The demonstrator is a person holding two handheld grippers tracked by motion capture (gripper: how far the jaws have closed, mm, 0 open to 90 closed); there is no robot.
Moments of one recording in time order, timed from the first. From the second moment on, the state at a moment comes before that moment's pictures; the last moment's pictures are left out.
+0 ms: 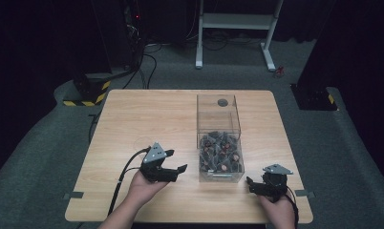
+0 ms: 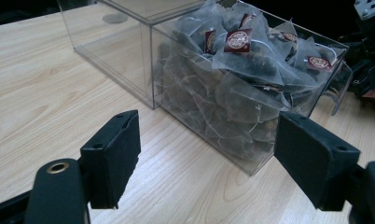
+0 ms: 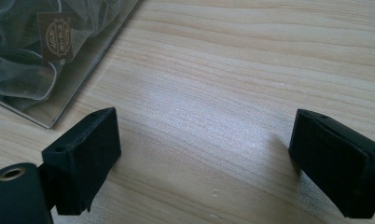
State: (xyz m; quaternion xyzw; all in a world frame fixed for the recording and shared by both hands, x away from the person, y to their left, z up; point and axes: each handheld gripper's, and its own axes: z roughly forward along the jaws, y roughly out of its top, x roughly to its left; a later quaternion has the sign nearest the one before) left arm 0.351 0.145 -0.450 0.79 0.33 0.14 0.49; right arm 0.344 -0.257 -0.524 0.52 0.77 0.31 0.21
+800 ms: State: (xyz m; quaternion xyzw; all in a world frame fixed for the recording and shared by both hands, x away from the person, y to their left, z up) left arm 0.363 0.114 -0.438 0.80 0.30 0.14 0.49; right arm 0.344 -0.257 -0.524 0.52 0.77 0.31 0.22
